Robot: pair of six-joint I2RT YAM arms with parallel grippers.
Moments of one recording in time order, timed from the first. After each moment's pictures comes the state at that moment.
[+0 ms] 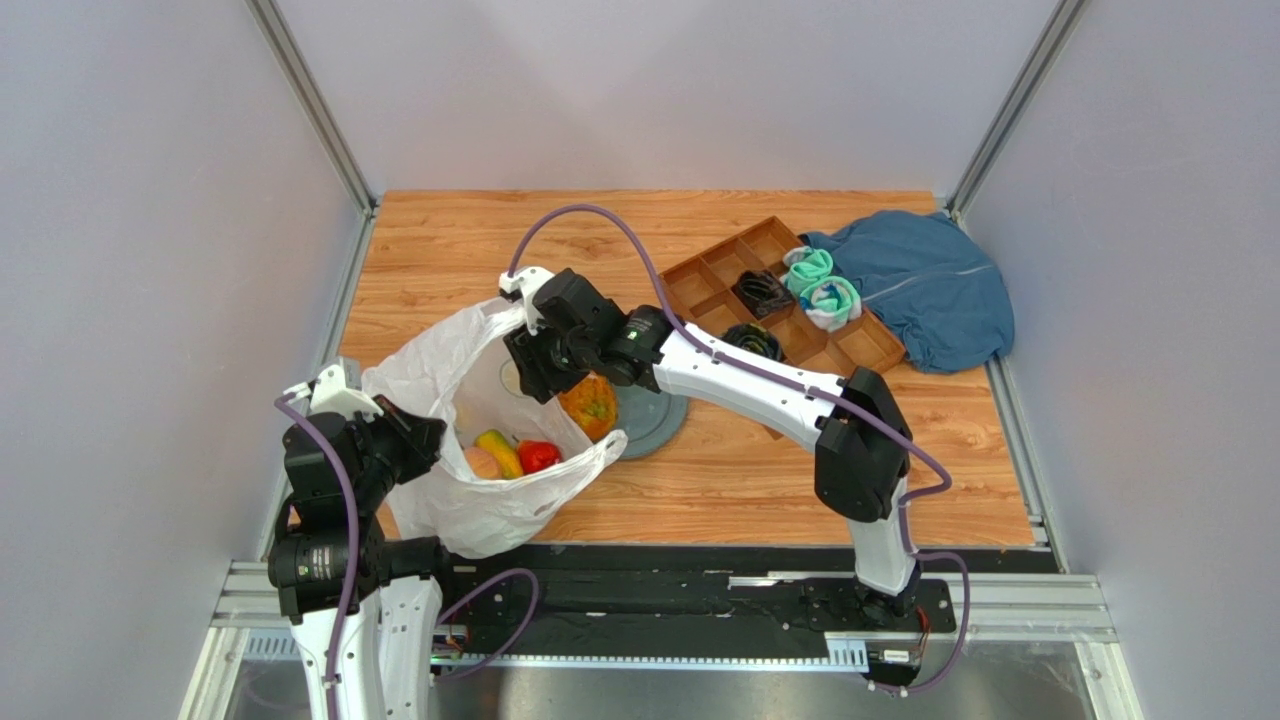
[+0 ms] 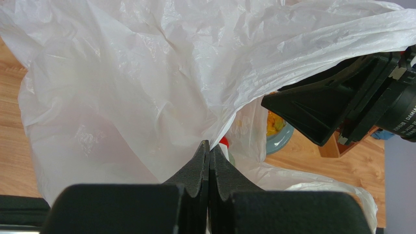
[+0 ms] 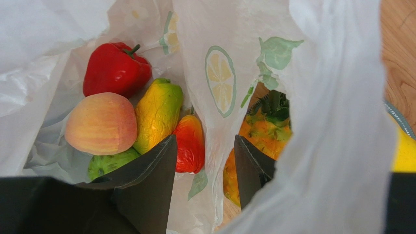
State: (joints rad) left arm 0.18 0.34 0.81 -0.95 0.26 -0.48; right arm 1.02 1.97 1.79 -0.50 -0.07 0.25
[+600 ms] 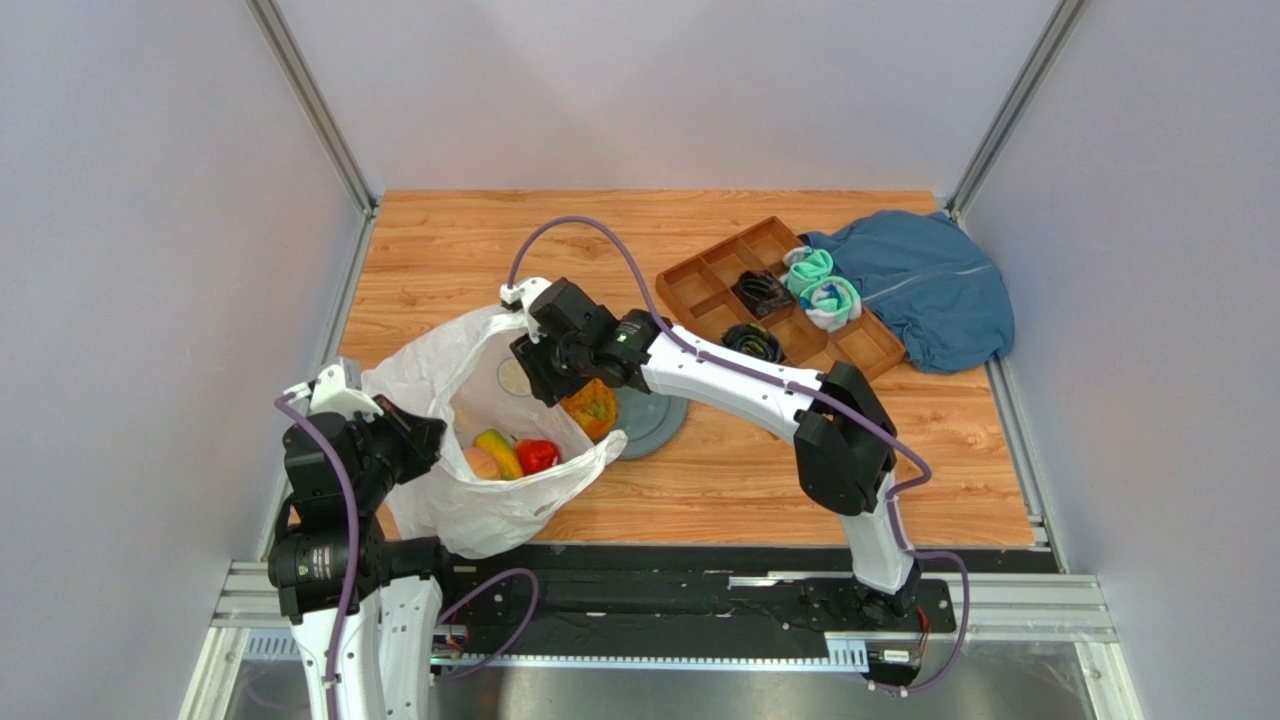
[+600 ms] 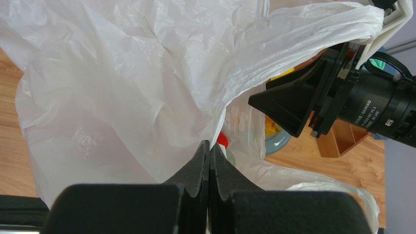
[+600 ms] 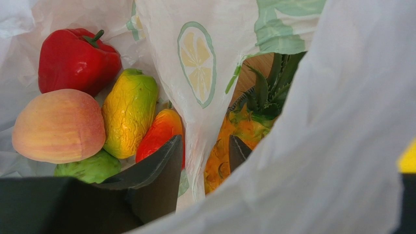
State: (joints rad) left arm 0.18 0.34 0.81 -0.95 0.26 -0.48; right arm 1.01 2.03 1.79 -0.52 -0.02 0.22
